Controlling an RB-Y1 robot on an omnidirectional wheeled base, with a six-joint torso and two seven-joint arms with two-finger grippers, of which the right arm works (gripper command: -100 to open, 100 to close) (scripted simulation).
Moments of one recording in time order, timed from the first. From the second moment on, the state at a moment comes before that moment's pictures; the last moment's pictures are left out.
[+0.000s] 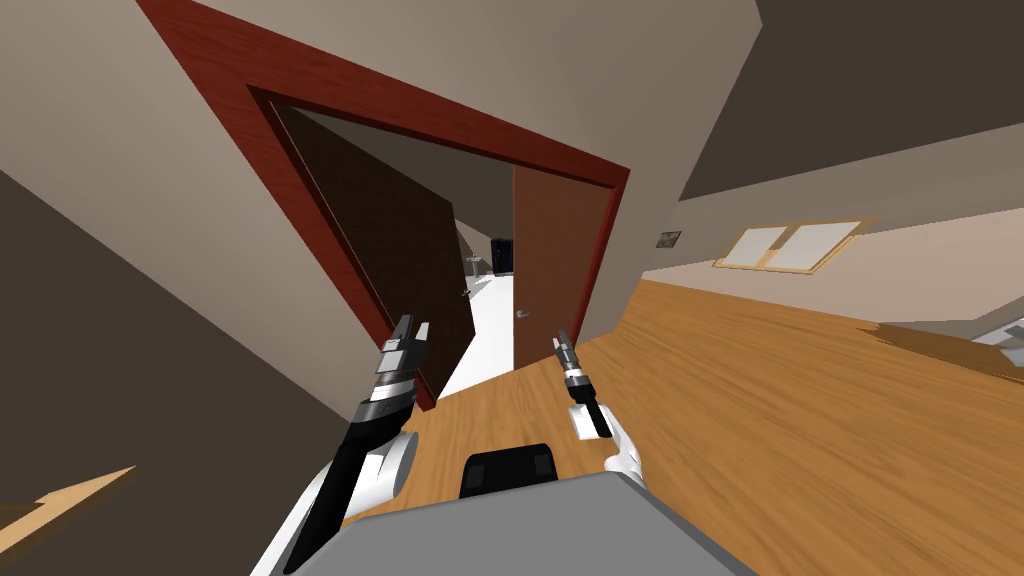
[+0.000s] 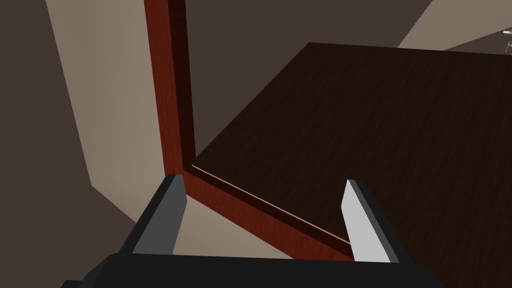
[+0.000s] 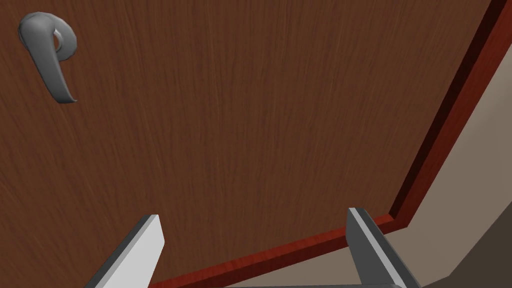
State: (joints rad) arm 0.19 -0.08 -0.05 -1.49 0.13 -0.63 -0.21
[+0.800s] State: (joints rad) arm 0.10 -0.09 -0.05 -1.26 0.16 -0.69 -0.23
